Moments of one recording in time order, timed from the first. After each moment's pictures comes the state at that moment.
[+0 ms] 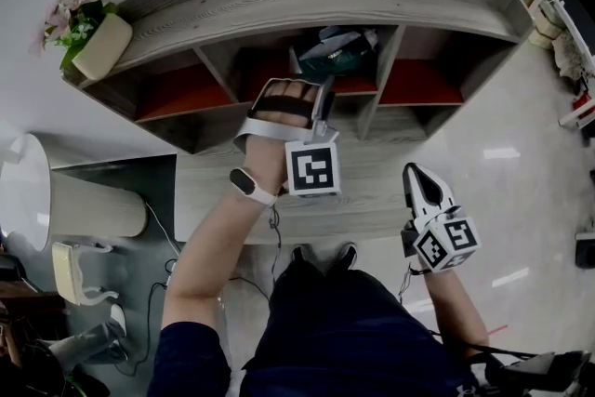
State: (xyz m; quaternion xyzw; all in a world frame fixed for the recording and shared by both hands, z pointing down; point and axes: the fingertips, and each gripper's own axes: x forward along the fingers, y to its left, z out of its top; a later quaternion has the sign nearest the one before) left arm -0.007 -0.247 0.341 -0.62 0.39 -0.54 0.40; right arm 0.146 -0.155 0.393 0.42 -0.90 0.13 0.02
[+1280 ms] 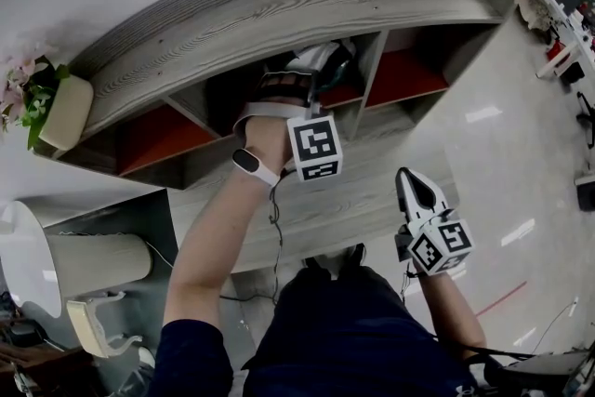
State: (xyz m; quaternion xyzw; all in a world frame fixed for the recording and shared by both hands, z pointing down) left arm -0.014 -0.321 0.398 -0.64 0.28 -0.61 0.38; right arm 0.136 -0.156 0.411 0.51 -0.84 0.17 0.01
